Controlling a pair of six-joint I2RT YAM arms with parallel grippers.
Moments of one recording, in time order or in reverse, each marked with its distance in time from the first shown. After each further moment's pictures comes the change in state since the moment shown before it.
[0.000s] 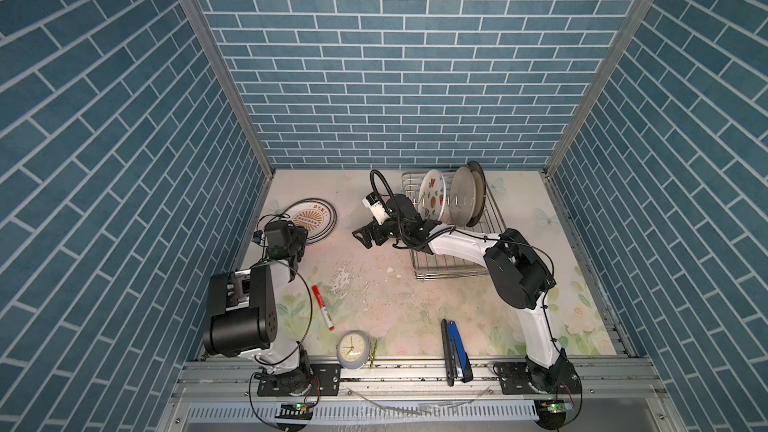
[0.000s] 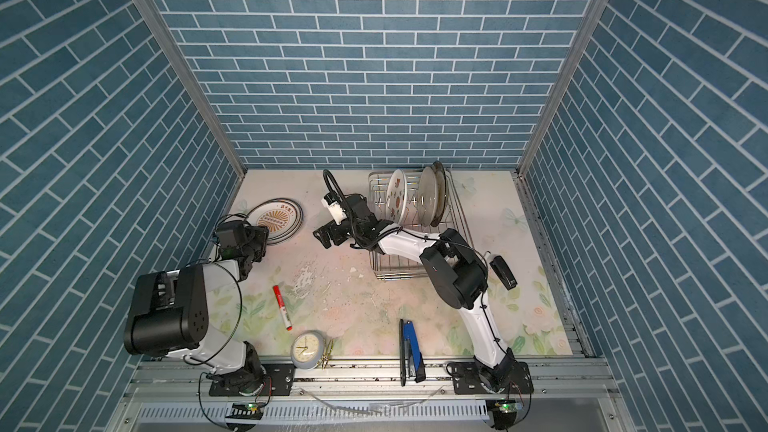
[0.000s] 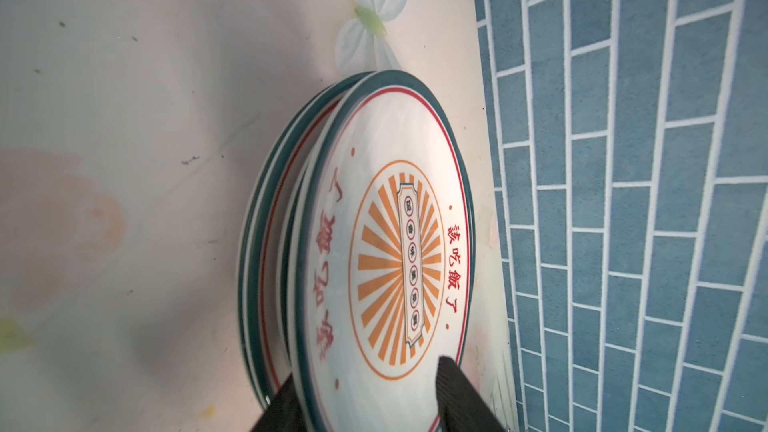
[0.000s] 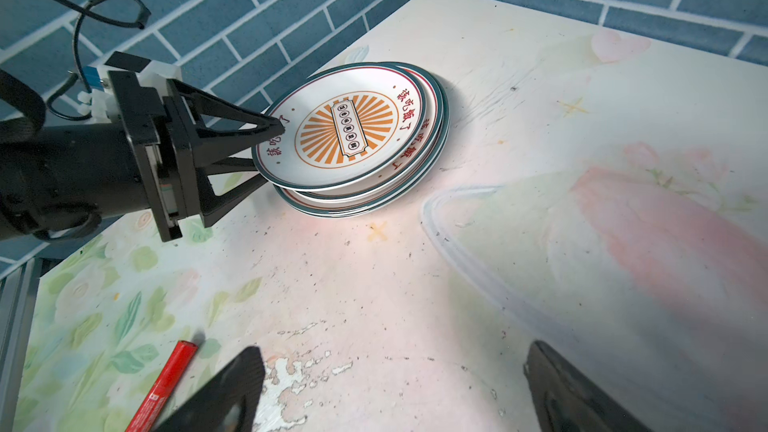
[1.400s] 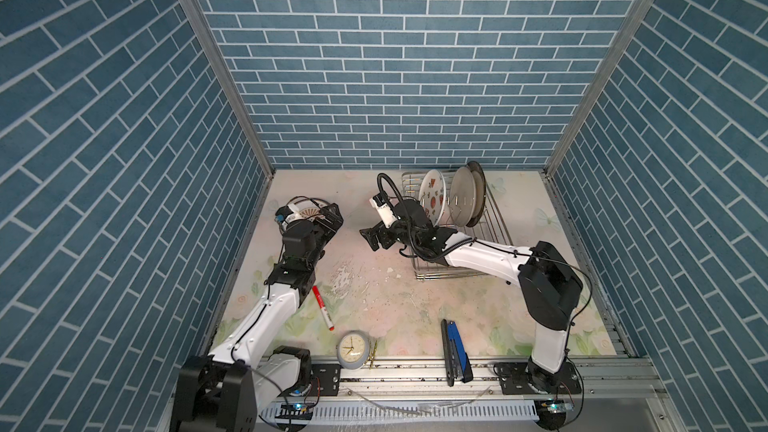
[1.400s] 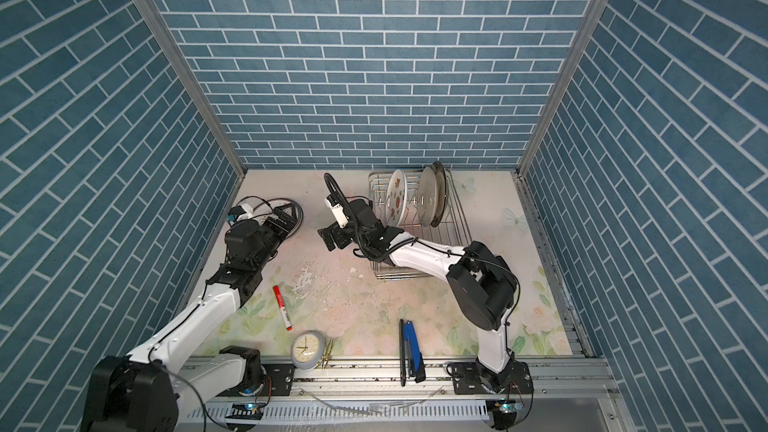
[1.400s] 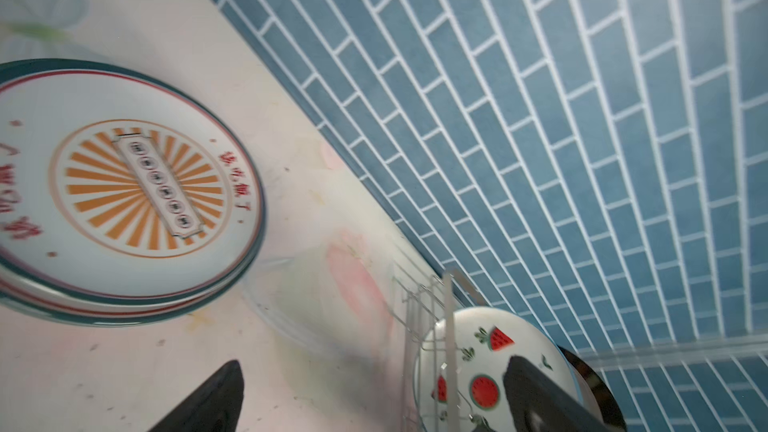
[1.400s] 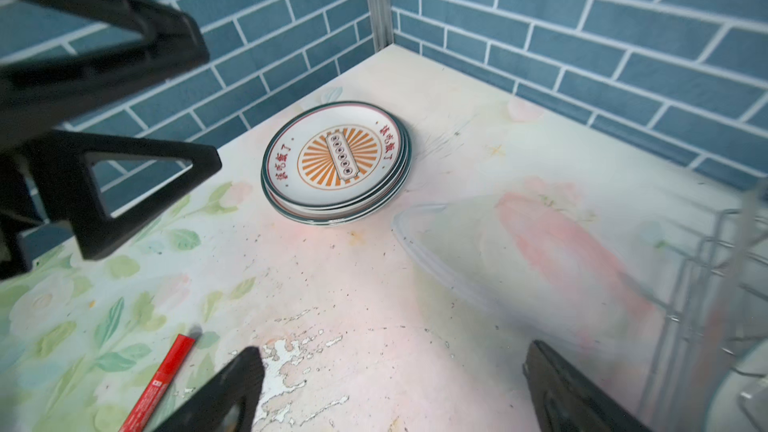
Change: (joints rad) left arm -0.427 -0.536 -0.034 -0.139 -0.165 0.270; right arm 0.066 -0.305 -0.207 -0.008 0.288 -0.058
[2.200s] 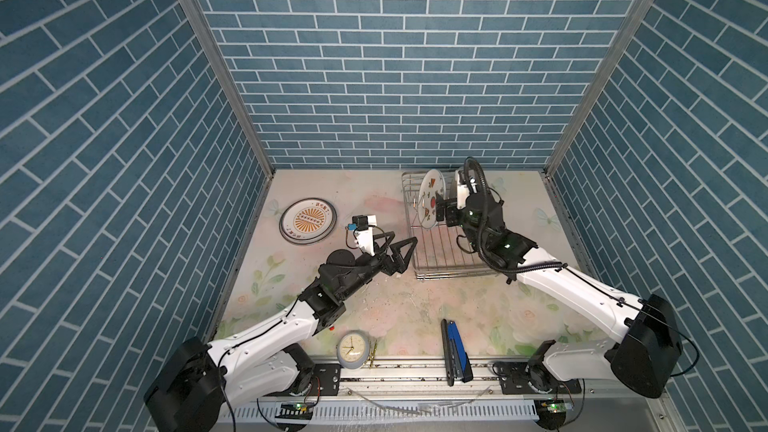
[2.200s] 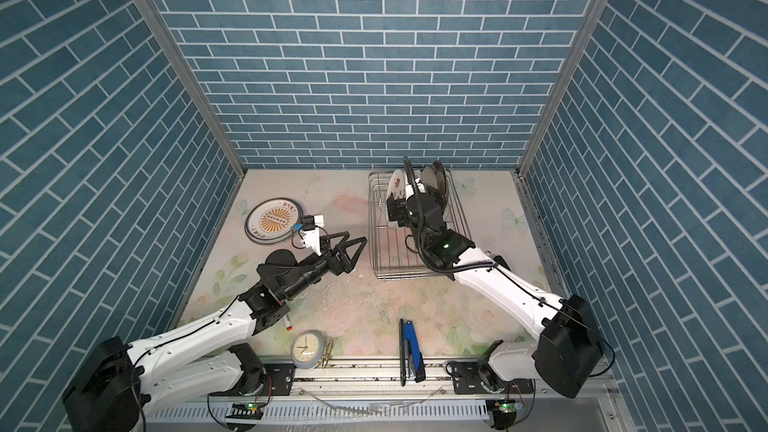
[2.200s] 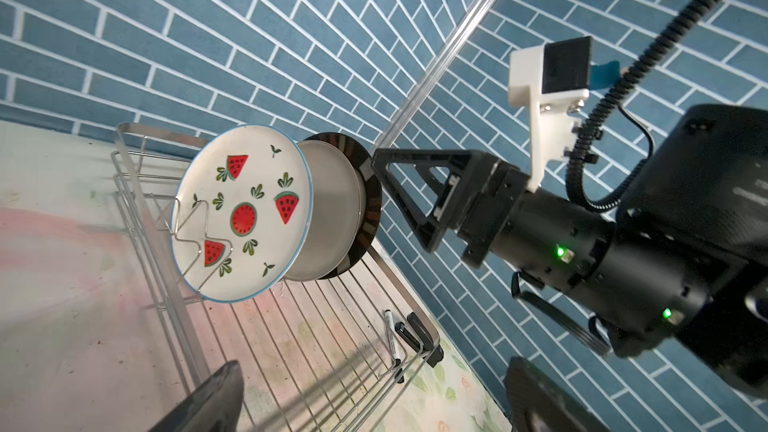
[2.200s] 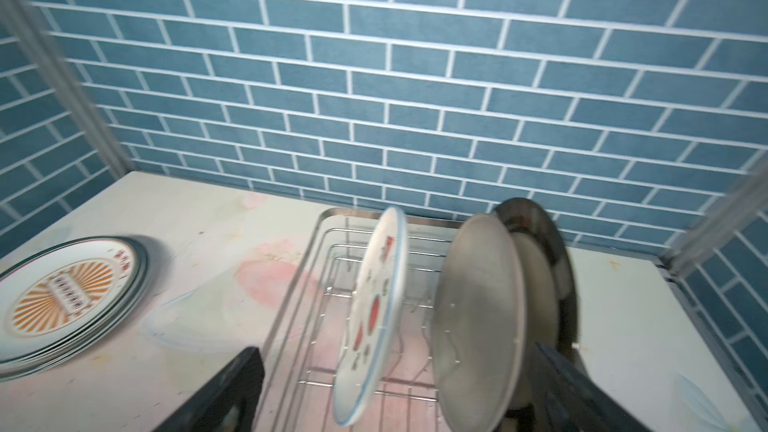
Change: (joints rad) left arm -0.550 0.055 -0.061 0.359 0.149 0.286; right arm -0.233 -0.518 -0.283 -0.090 0.452 -0.014
